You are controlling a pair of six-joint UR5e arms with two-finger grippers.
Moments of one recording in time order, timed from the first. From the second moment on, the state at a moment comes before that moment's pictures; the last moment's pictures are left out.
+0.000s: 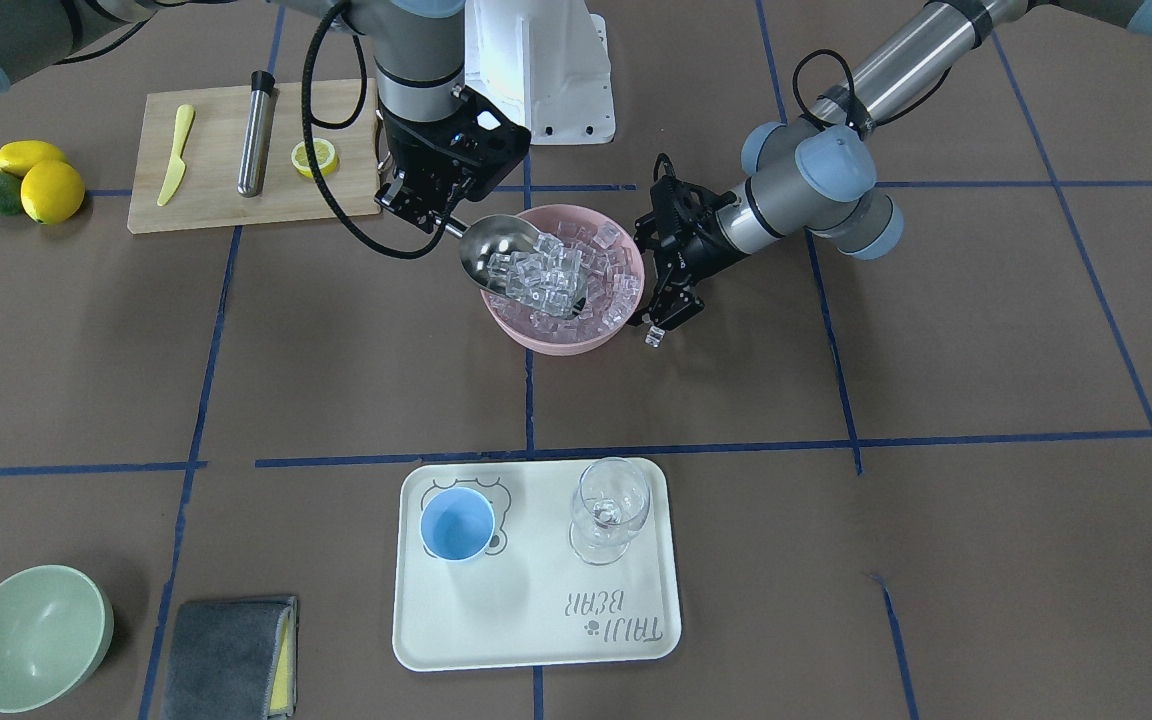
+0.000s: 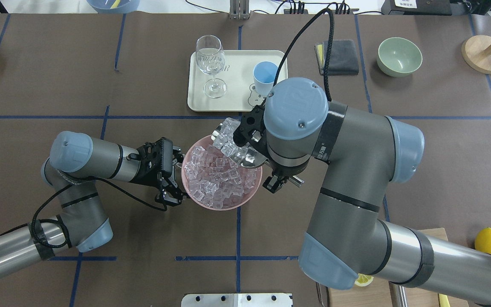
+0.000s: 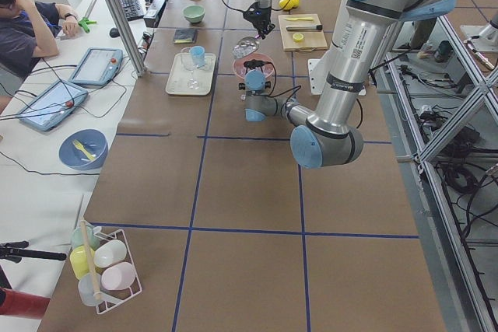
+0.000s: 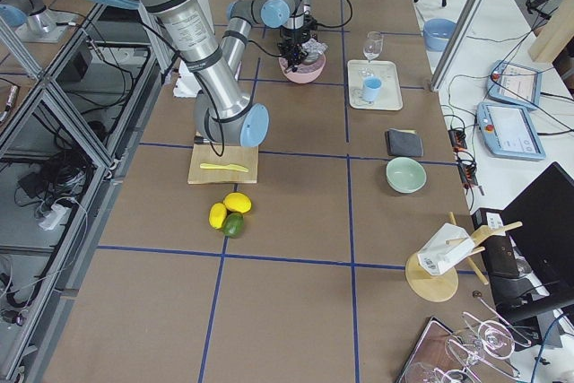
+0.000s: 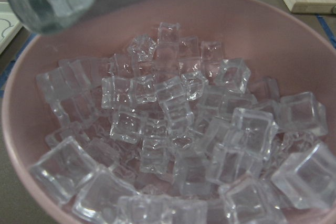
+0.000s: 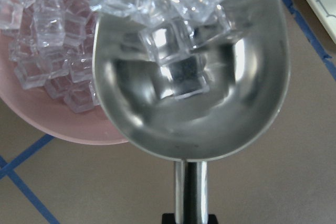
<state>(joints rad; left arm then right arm) -0.54 -2.00 -1.39 -2.83 -2.06 -0.03 0.50 -0.86 1.93 -2.02 1.87 0.29</state>
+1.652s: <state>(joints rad) -0.54 -2.00 -1.39 -2.83 -2.06 -0.03 0.75 -0.73 1.65 -2.03 1.98 0.53</state>
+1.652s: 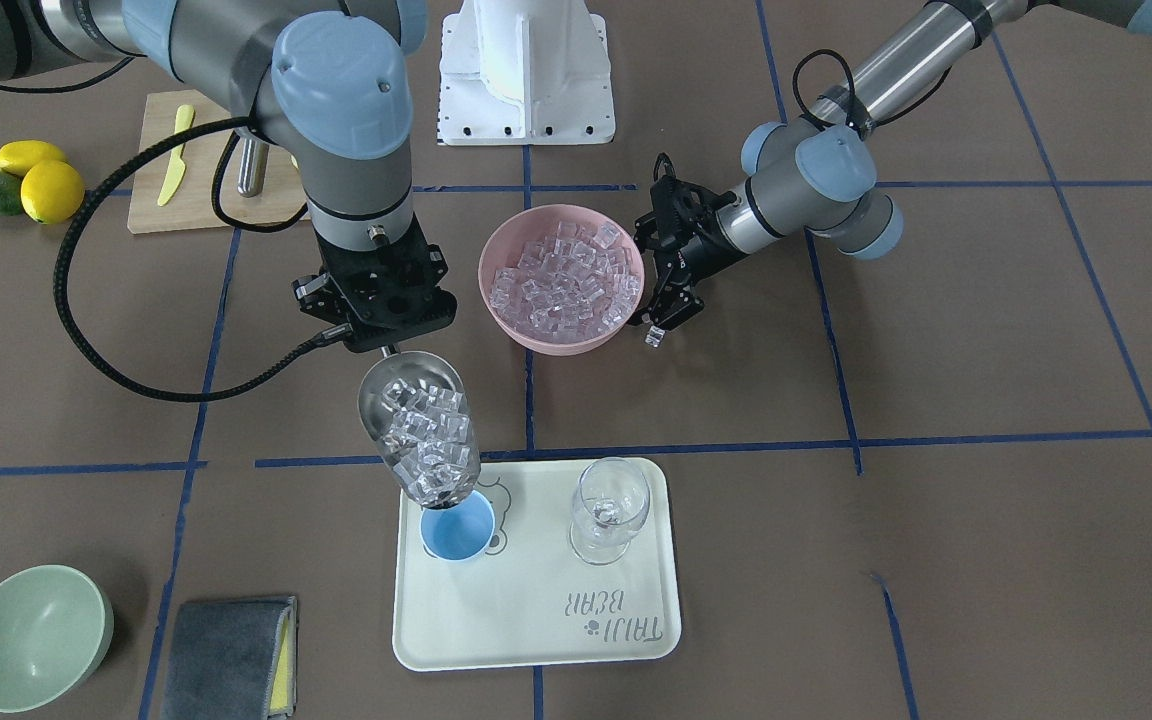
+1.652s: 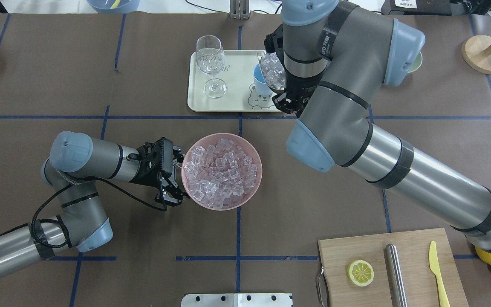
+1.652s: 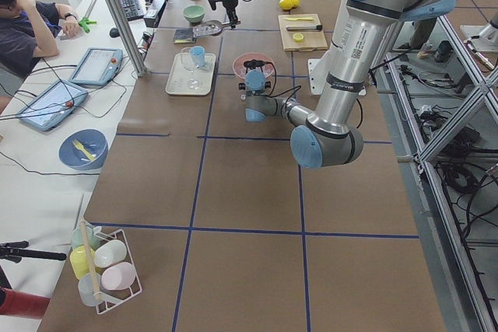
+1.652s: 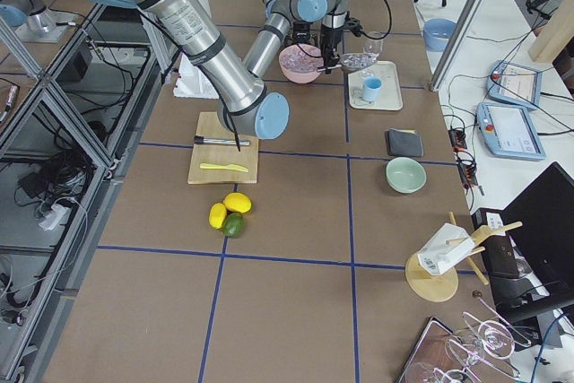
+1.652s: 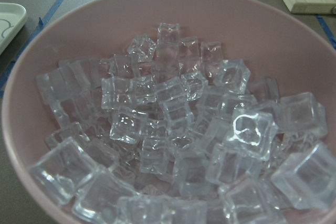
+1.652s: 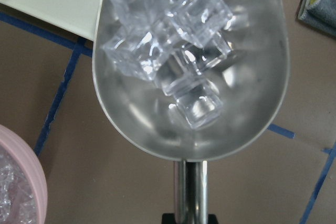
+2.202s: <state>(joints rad) -0.54 -2.00 -1.39 -2.83 -2.06 -0.03 0.77 -0.64 1.50 -2.08 2.00 0.44</state>
